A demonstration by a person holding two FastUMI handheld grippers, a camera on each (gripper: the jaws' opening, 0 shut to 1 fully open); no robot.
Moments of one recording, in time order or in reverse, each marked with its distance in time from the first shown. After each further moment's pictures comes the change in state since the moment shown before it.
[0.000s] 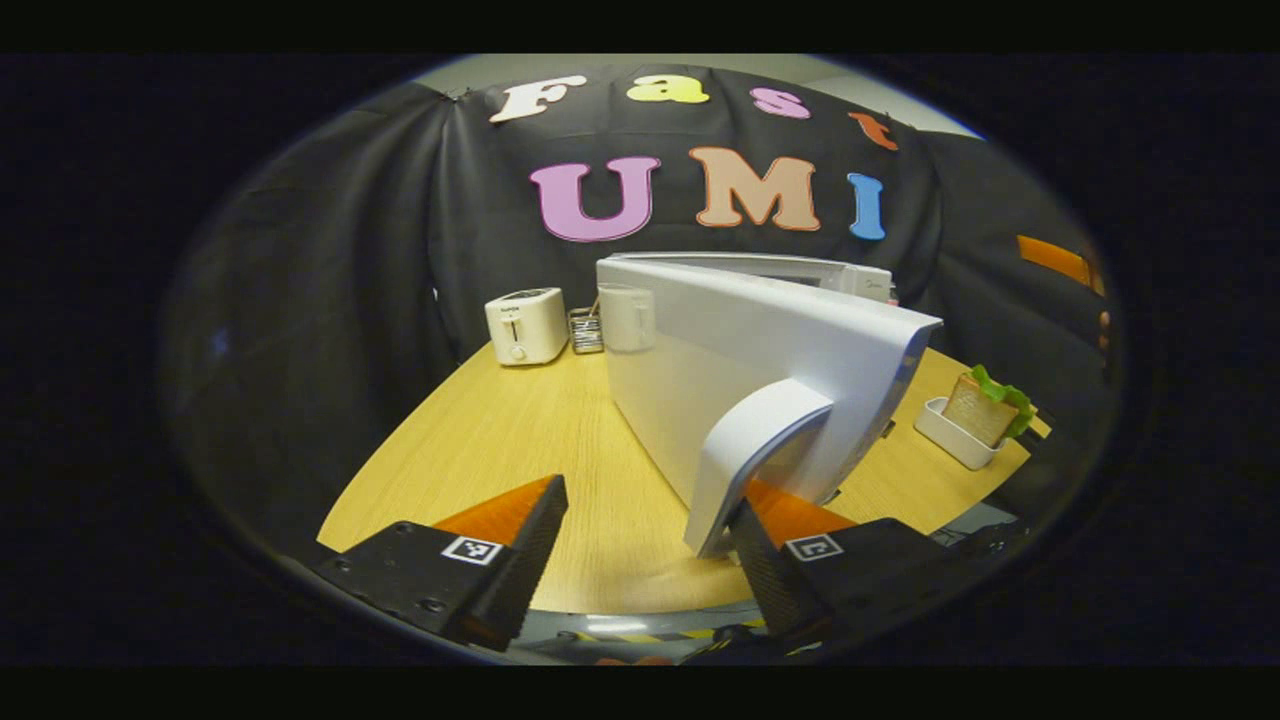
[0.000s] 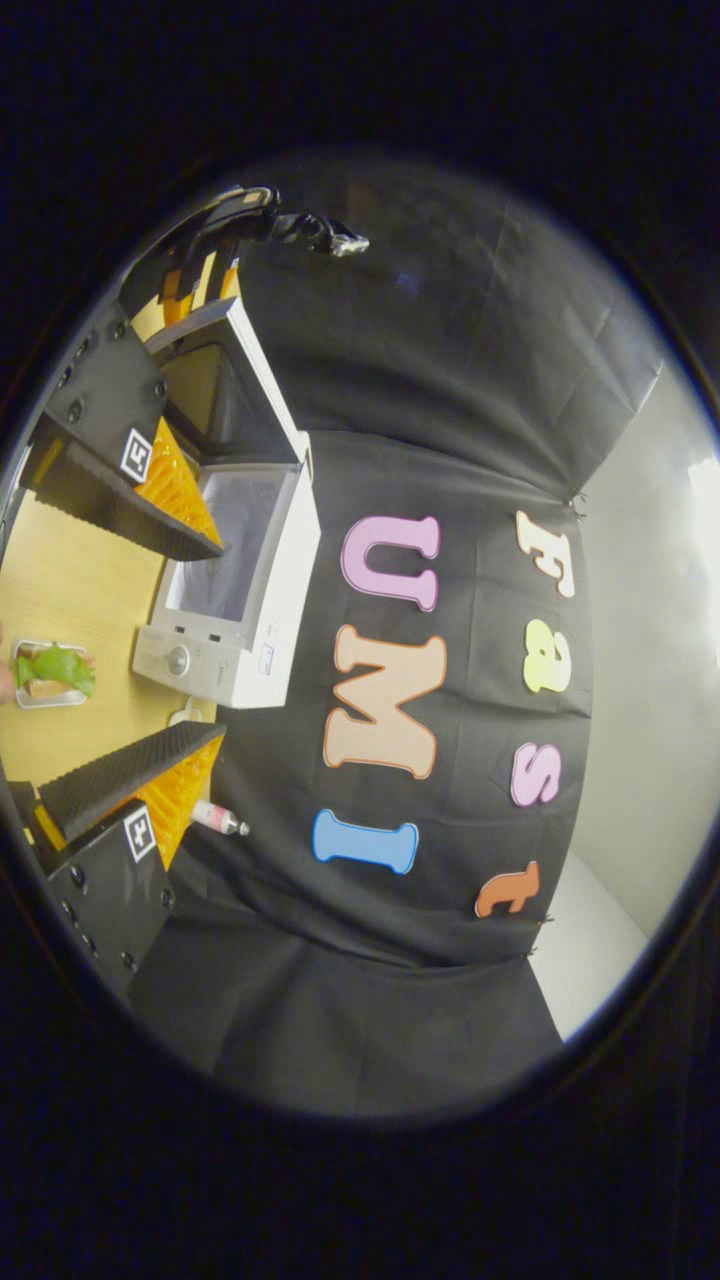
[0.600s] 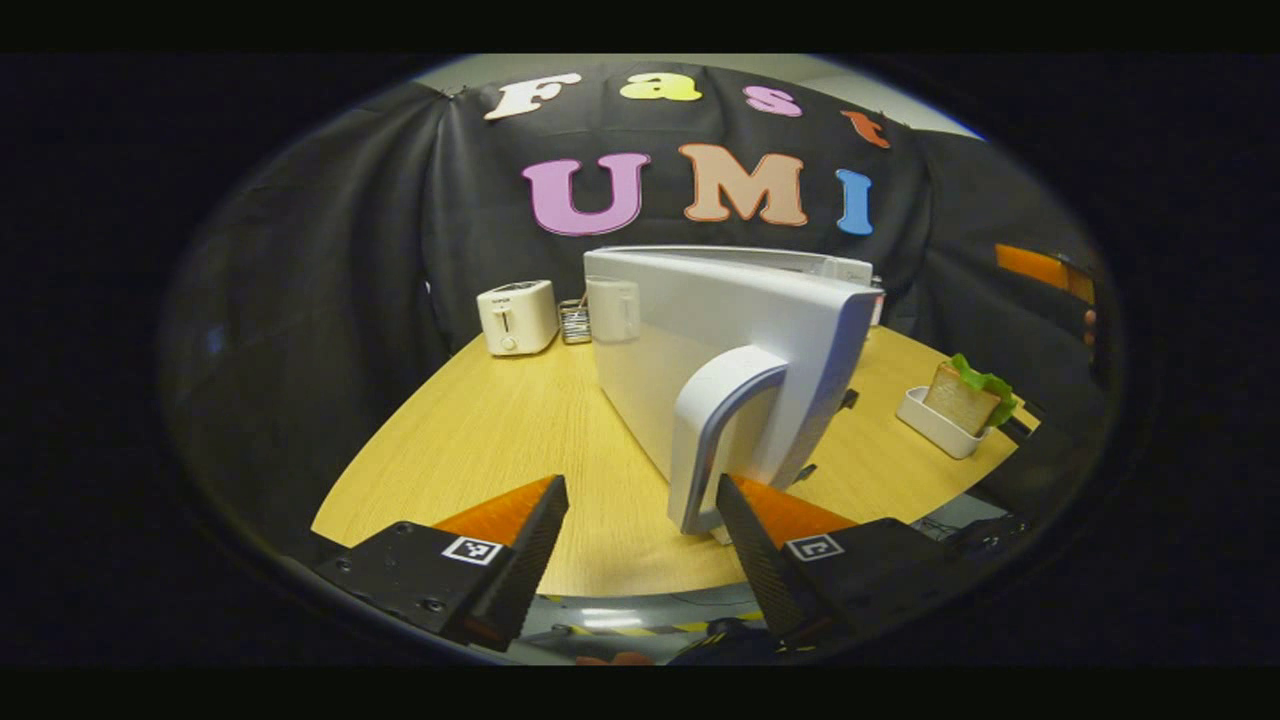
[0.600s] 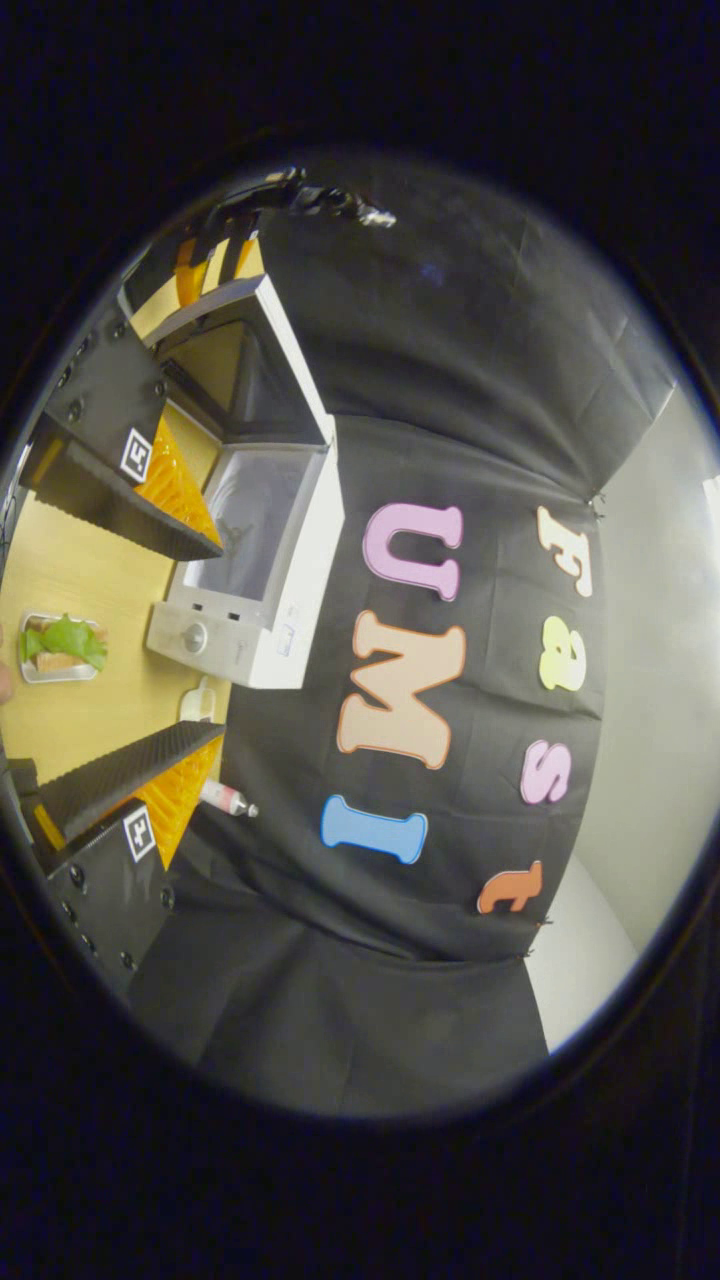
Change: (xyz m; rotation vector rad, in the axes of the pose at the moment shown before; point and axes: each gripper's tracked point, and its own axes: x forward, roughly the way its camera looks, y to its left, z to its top) left arm -0.026 -0.010 -0.010 -0.013 0.020 -0.031; right arm 0.005 -0.014 -0.036 -0.039 0.097 -0.032
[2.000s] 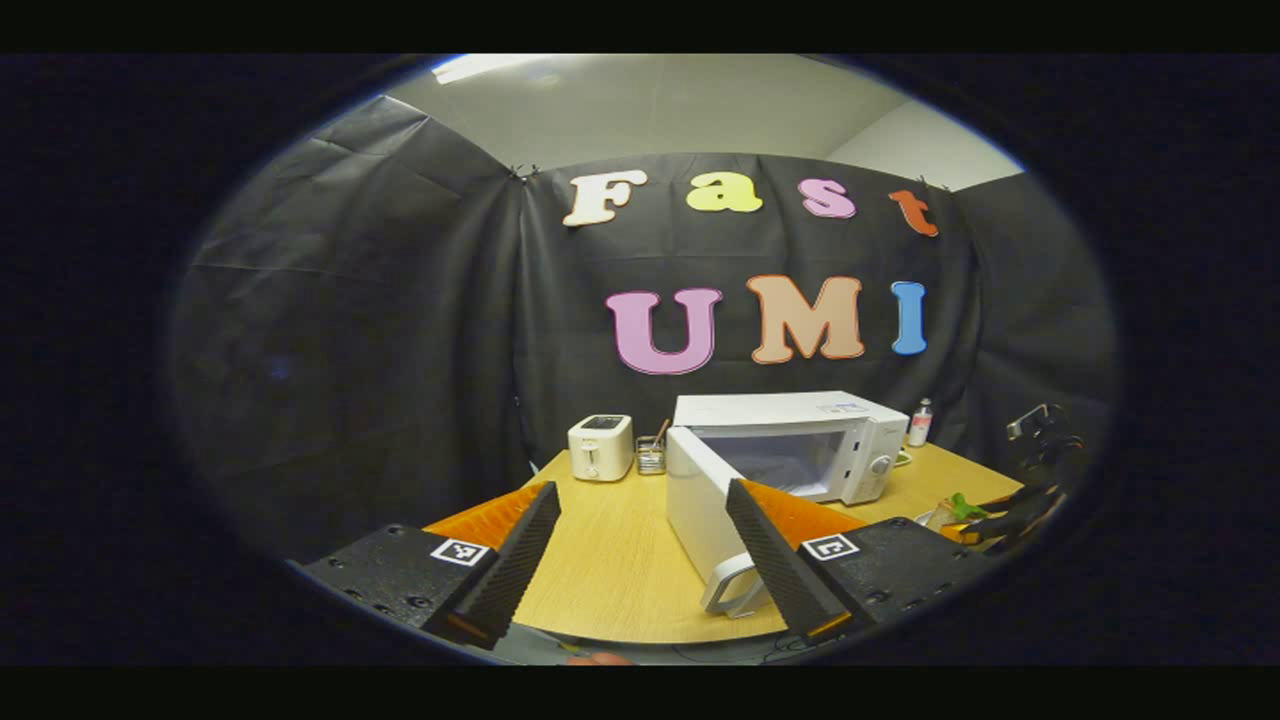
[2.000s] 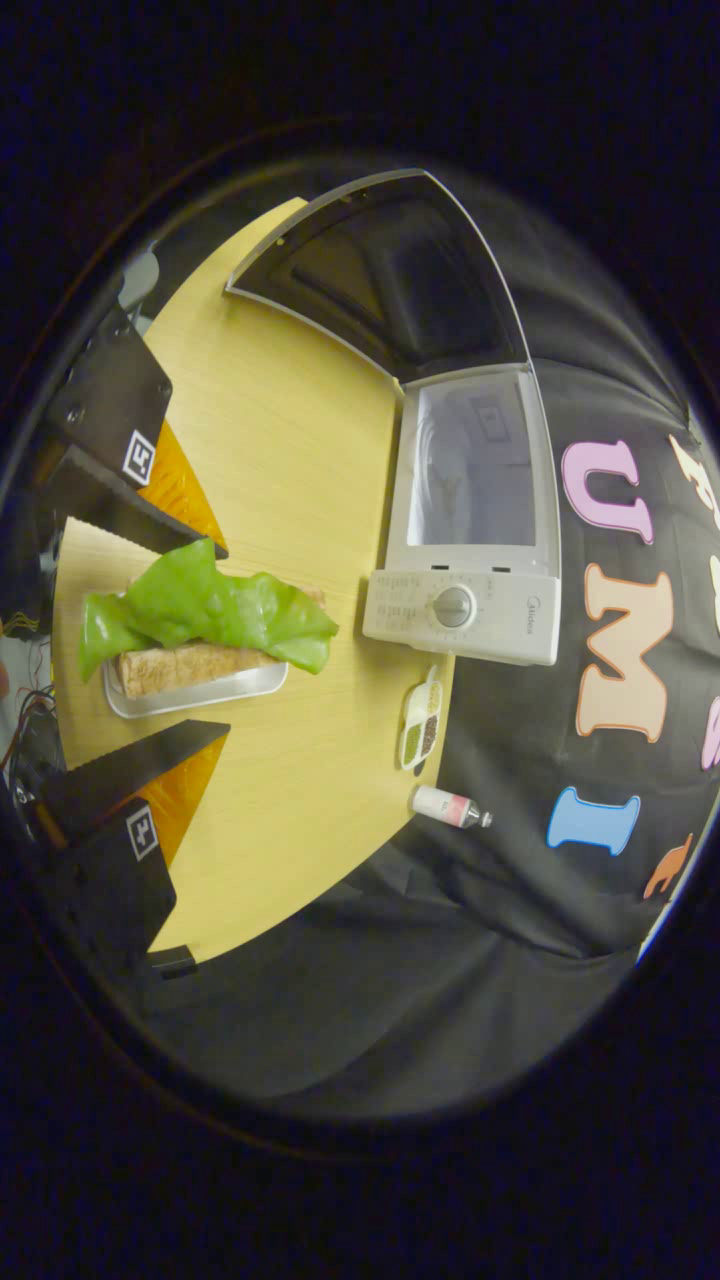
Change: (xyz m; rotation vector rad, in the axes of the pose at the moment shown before) left arm -0.094 0.037 0.171 -0.024 -0.386 0.213; right arm 0.023 -0.009 -0.226 0.083 0.570 -0.039
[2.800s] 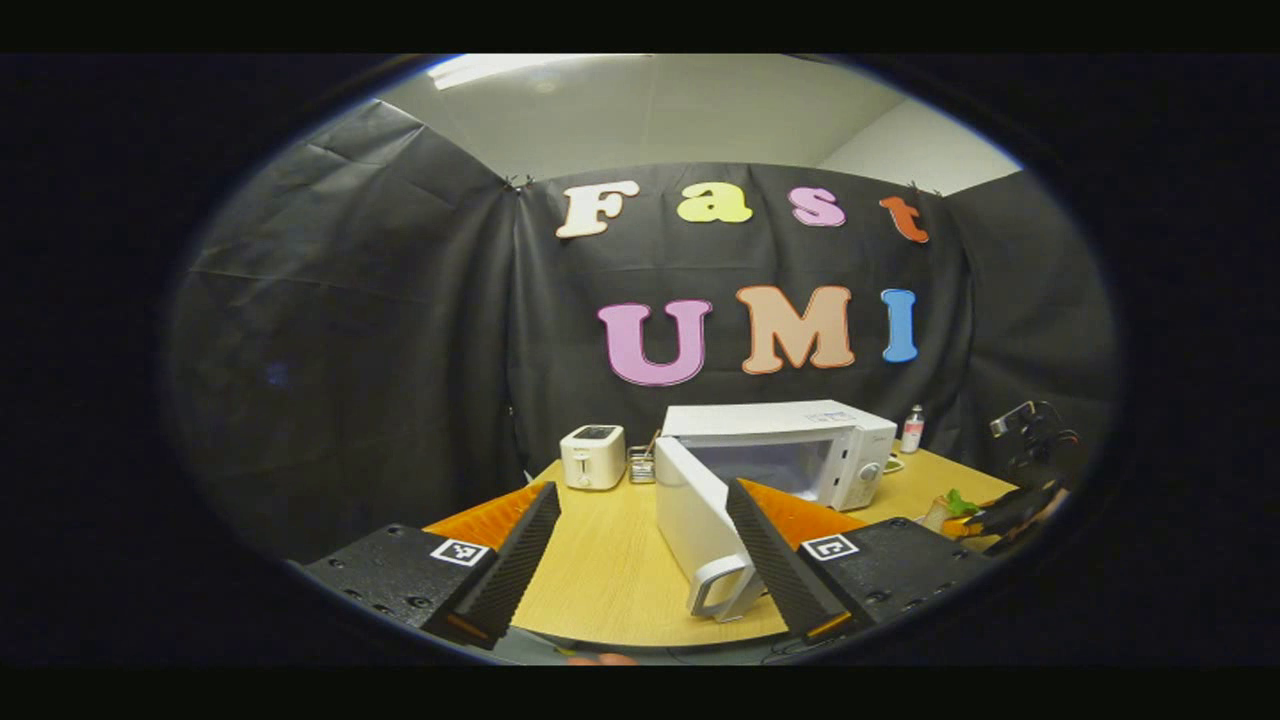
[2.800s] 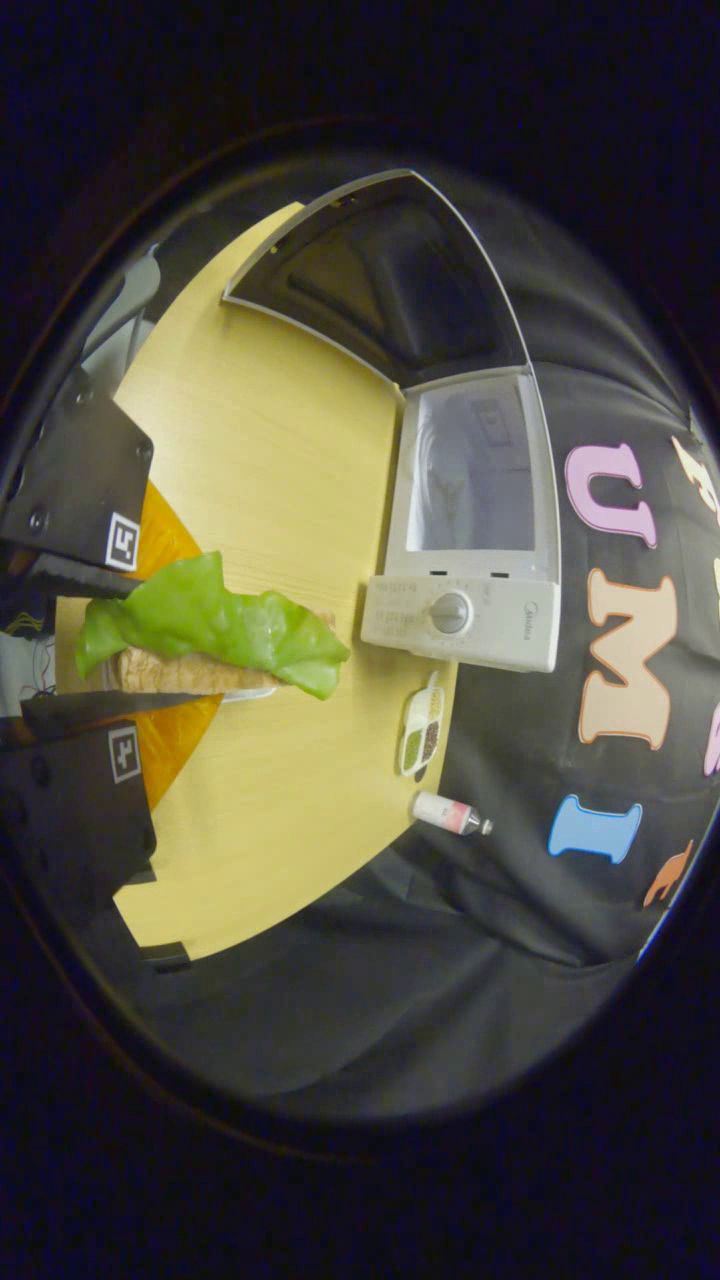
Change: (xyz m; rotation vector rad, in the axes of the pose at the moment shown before) left arm -0.008 -0.010 0.008 -0.002 -0.033 -0.007; right arm -0.010 -0.004 0.021 0.009 -0.015 0.012
